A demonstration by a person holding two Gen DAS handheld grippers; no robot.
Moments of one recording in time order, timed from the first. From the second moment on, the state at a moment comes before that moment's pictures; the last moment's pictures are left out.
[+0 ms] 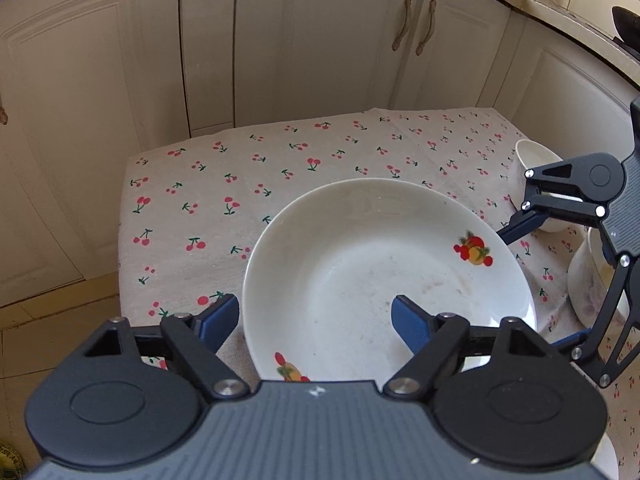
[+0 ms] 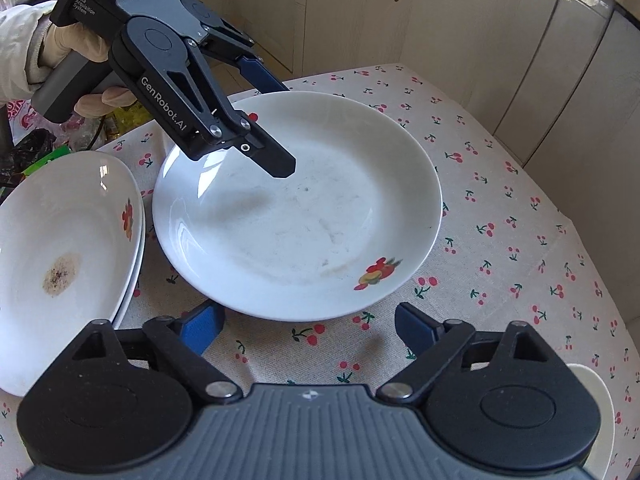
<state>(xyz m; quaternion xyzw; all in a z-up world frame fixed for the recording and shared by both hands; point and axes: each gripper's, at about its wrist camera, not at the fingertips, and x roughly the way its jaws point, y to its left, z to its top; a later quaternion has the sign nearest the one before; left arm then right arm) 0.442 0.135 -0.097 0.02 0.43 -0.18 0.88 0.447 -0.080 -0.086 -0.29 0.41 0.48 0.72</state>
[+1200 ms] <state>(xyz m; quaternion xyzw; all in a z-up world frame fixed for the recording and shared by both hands) 0.455 0.133 -0.105 0.03 0.44 -0.21 0.87 0.442 -0.086 -0.082 -0.25 0.38 0.50 0.74</state>
